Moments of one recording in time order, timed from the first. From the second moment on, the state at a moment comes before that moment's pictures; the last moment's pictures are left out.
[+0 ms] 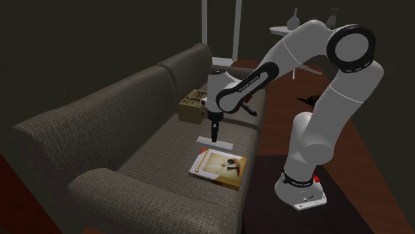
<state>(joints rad) -0.29 -0.30 -0.28 -2.66 -0.12 2.38 -0.33</state>
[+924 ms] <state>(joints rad) -0.30 0.02 -0.35 -2.62 -0.01 2.66 -0.44</state>
